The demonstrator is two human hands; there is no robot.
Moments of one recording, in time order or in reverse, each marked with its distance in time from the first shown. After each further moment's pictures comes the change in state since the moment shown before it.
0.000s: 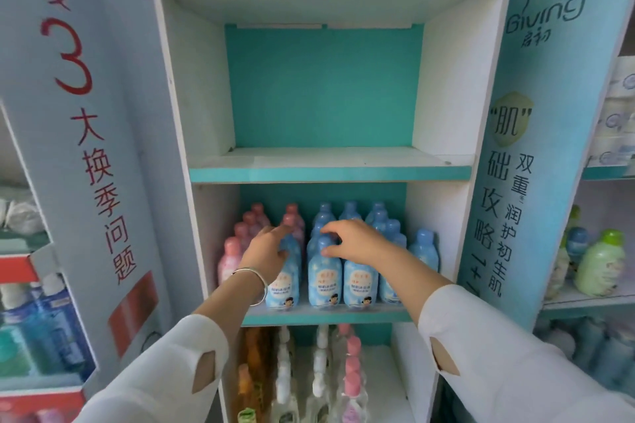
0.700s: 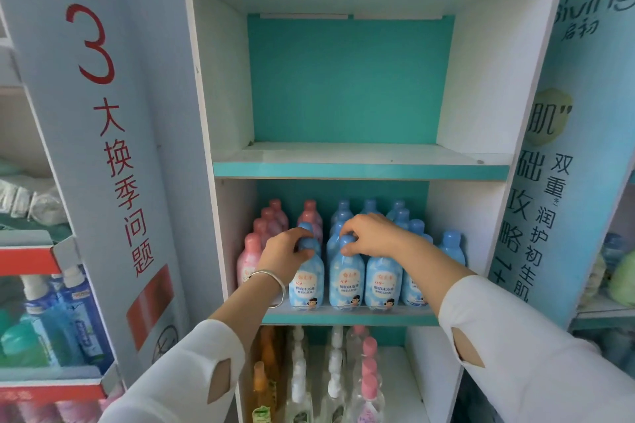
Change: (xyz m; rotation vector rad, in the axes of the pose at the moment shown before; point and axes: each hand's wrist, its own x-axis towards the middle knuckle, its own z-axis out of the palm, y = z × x) left_hand -0.002 -0.011 0.008 -0.274 -0.012 -0.019; right_hand 0.022 -0.005 -0.002 -0.112 -0.083 -0.024
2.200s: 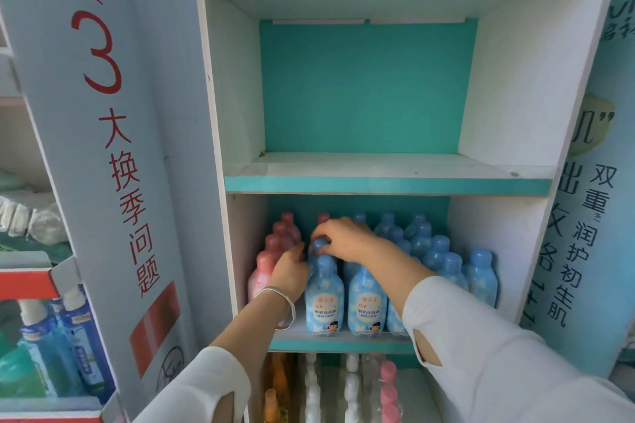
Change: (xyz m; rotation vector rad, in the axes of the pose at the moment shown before) left_hand 0.024 -0.015 0.013 -0.332 0.213 -0.247; right_hand 0.068 -0.044 0.016 -0.040 0.034 -0.079
